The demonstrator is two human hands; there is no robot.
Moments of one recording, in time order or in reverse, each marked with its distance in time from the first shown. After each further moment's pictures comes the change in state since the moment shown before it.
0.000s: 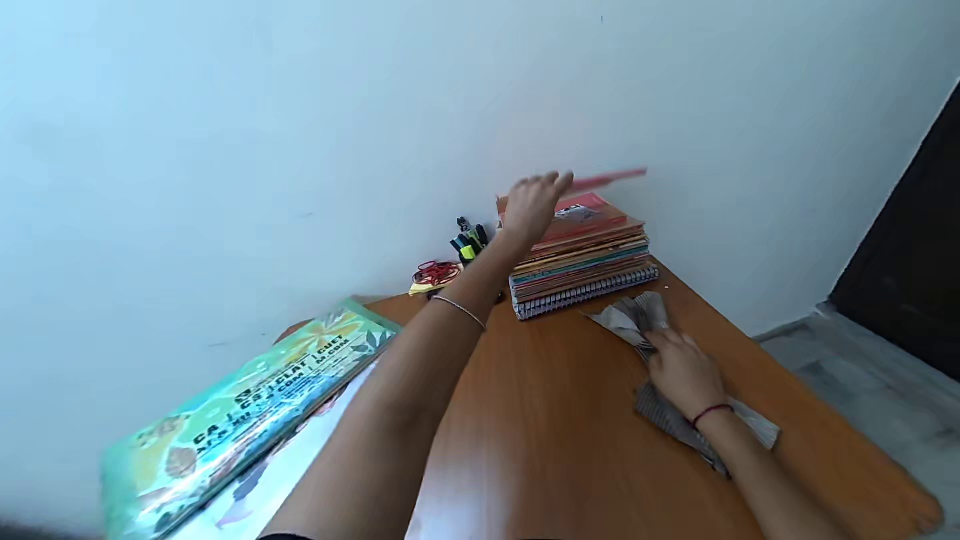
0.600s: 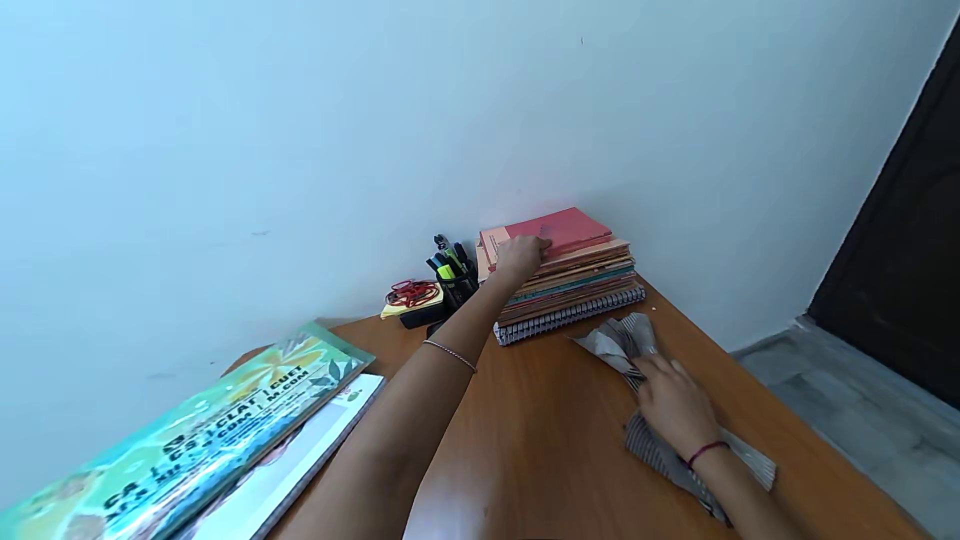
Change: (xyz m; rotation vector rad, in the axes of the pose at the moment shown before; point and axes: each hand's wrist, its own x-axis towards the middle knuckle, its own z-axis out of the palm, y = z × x) left_hand 0.001 -0.005 0.045 -0.120 -0.548 -0.329; right_hand 0.002 -0.006 -0.005 -0.007 -0.051 0.006
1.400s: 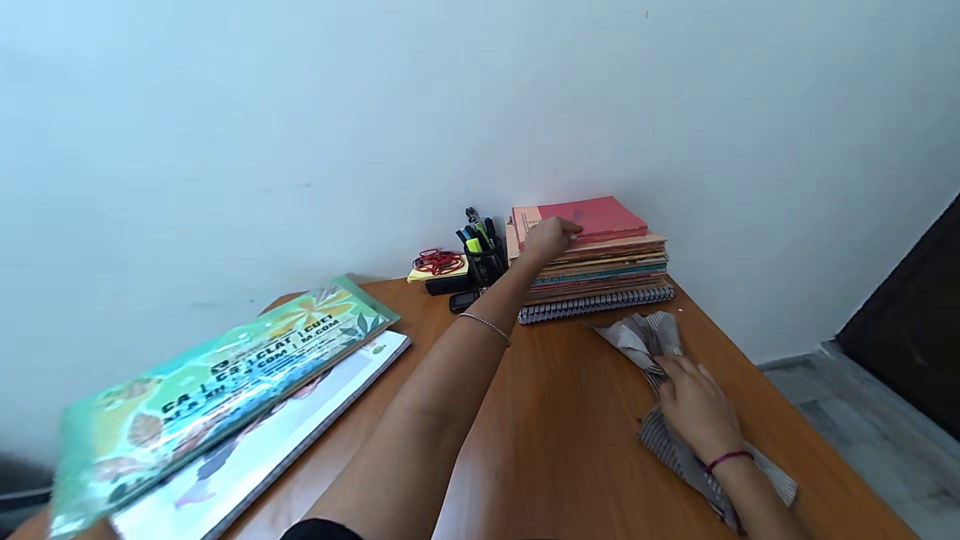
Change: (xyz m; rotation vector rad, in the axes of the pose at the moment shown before) left_hand 0.011 -0.027 0.017 -0.380 0.088 0.087; right_hand 0.000 0.004 0.004 0.006 0.062 -0.041
